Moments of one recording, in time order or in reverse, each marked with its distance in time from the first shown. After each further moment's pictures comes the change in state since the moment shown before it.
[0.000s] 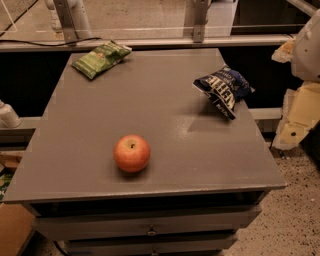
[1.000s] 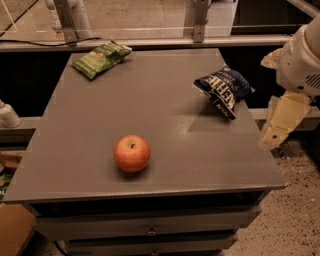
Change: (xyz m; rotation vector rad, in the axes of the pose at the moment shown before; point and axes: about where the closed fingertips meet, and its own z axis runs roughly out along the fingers) arm -0.003 -0.013 0.032 0.034 -0.043 0.002
